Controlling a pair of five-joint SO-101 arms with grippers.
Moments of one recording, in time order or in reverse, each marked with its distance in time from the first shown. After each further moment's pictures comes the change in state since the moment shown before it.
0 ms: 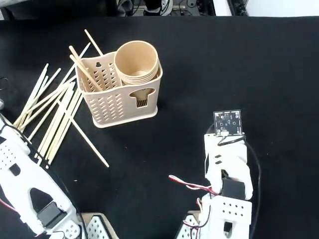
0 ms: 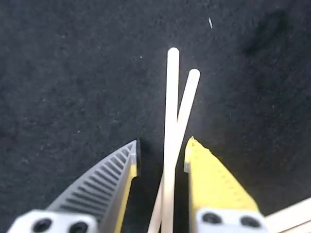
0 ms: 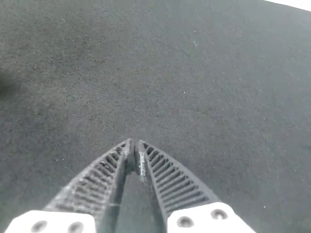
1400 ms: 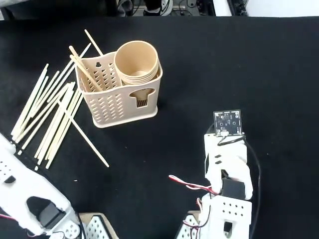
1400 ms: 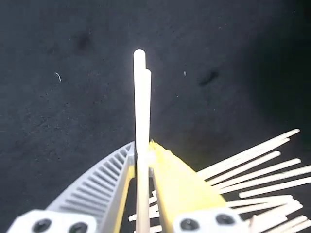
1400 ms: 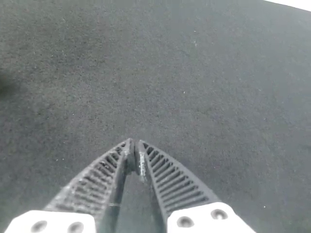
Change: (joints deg) left arm -2.9 -35.8 6.7 14.5 -2.5; right arm 0.0 0.0 0.0 -0.1 0.0
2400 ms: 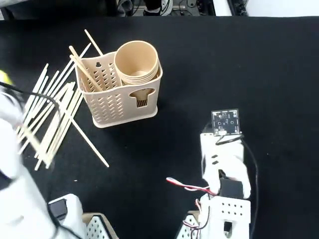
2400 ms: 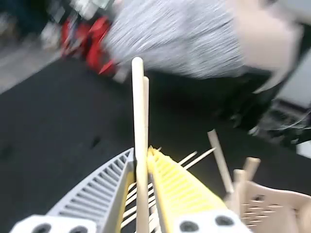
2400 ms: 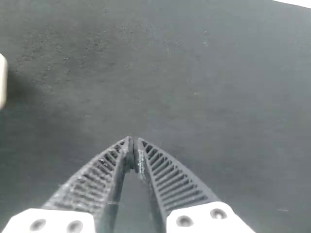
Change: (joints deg) left arm 24.1 -91.7 86.7 -32.2 -0.4; right arm -4.8 0.0 0.0 0.0 -6.2
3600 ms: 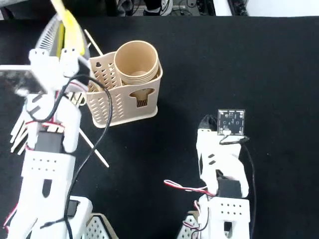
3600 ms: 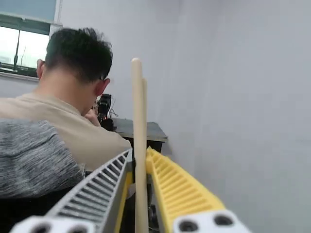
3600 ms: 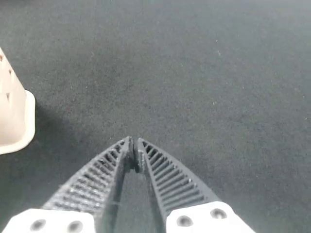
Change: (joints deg) left arm 27.3 2.6 36.2 -75.8 1.7; right arm -1.7 0.0 0.0 -3.1 -8.1
